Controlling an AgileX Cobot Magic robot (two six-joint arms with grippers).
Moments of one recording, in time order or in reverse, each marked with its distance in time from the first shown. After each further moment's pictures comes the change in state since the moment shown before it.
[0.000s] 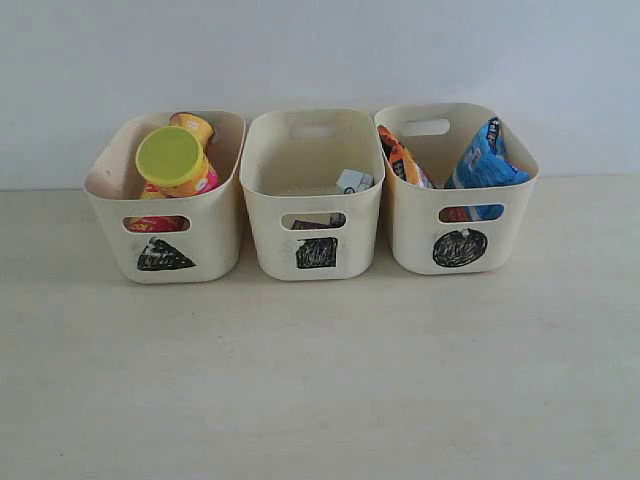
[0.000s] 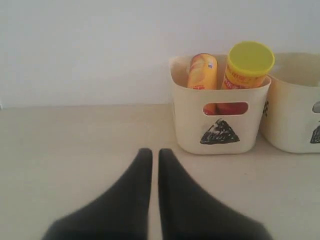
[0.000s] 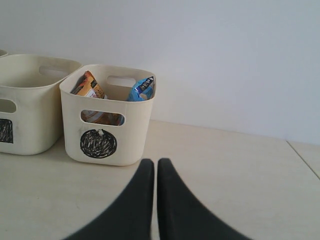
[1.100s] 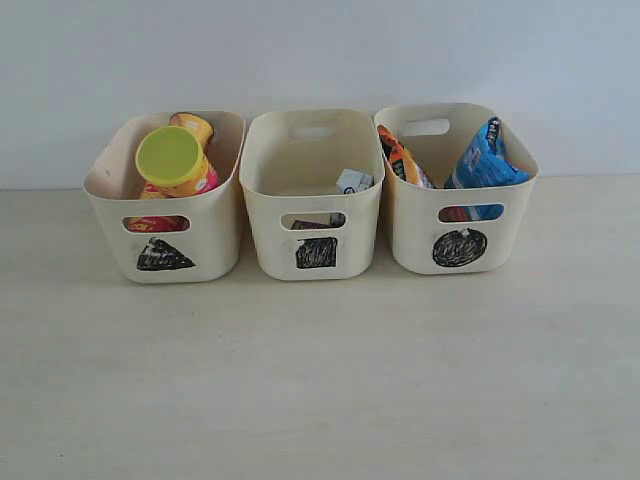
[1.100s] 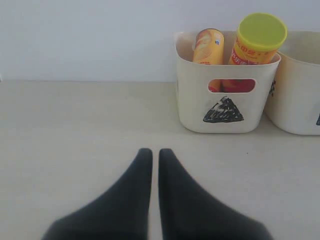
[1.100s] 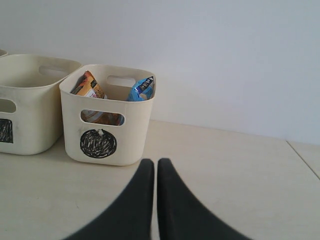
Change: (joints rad) left arm 0.027 0.000 0.038 -0.029 0.031 0.002; right arm 0.000 0.000 0.000 0.000 0.000 0.000
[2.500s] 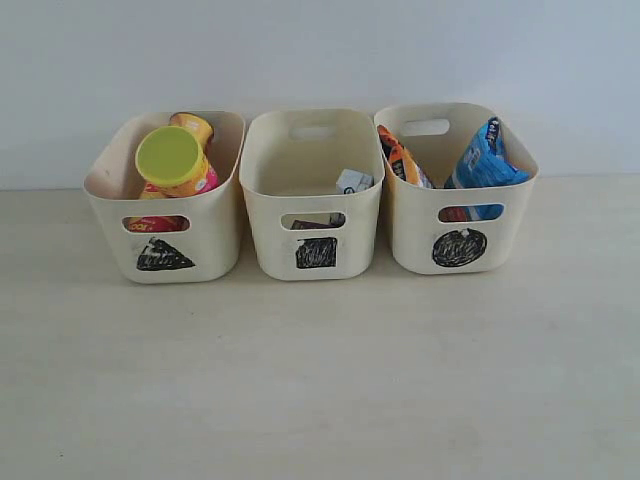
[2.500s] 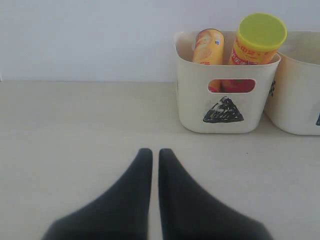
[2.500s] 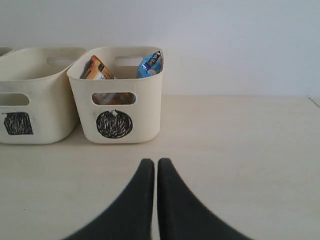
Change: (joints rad) left arm 0.000 0.000 0.000 0.000 0.000 0.000; right arm 0.000 0.000 0.000 0.005 0.096 0.151
